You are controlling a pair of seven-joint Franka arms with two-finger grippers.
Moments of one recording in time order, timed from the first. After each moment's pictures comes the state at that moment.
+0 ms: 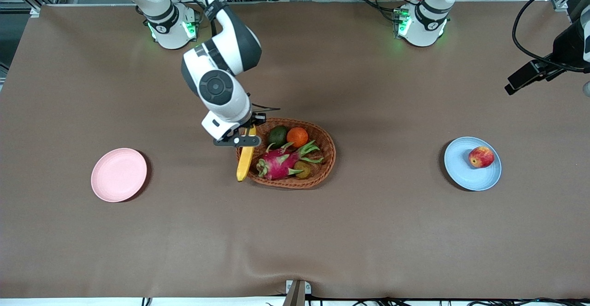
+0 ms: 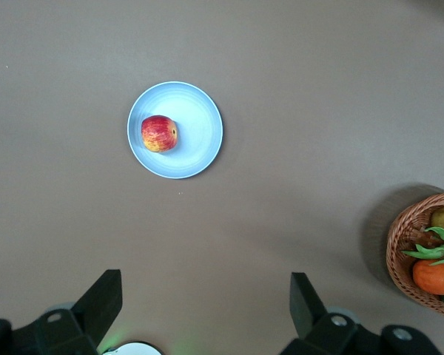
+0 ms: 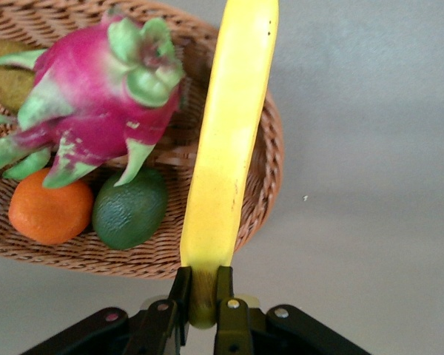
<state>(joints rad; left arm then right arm) 0.01 -0.03 -0.09 -1.53 0.00 1.50 -0.43 0.69 0.41 -0.13 -1.68 0.17 1.94 0.49</state>
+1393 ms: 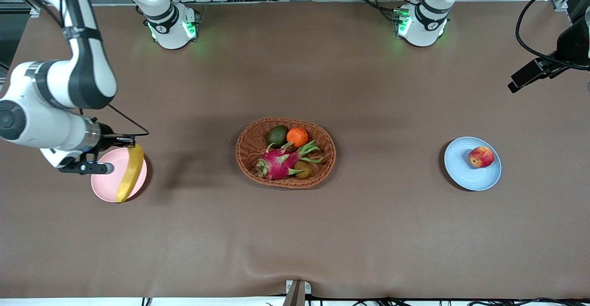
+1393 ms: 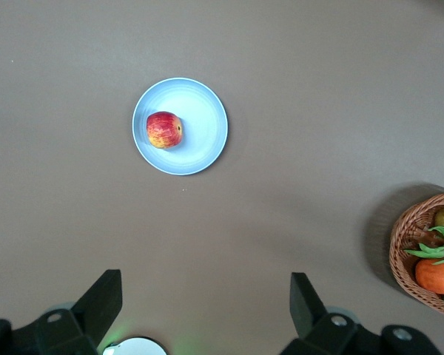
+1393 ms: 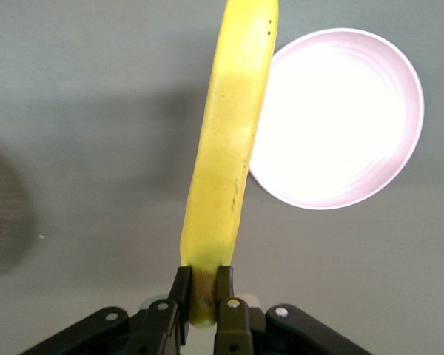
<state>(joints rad) 0.01 -0.04 -0.08 -1.53 0.00 1.48 -0.43 0.11 0.29 -0.14 -1.78 0.07 1.84 -0.02</state>
